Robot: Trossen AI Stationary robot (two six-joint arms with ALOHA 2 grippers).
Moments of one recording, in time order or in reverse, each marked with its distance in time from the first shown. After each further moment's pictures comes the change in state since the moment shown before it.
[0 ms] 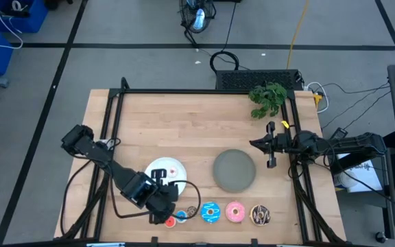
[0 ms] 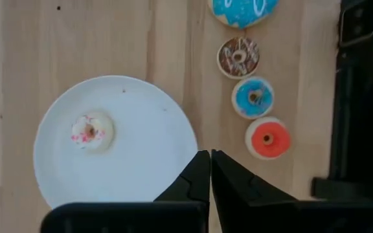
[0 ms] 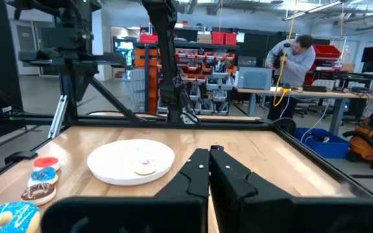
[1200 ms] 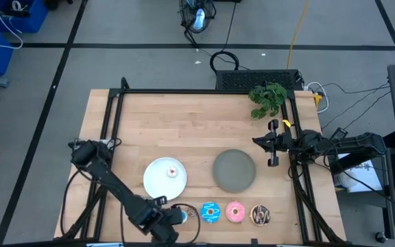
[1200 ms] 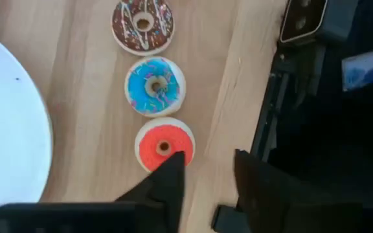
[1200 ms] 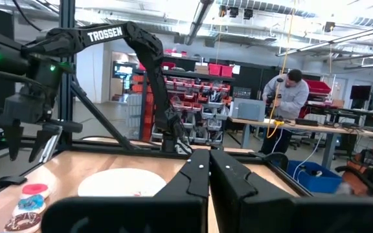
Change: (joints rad) left arm -0.130 0.209 0.000 0.268 0.083 -0.344; right arm 0.000 -0.001 0.000 0.124 -0.004 -0.068
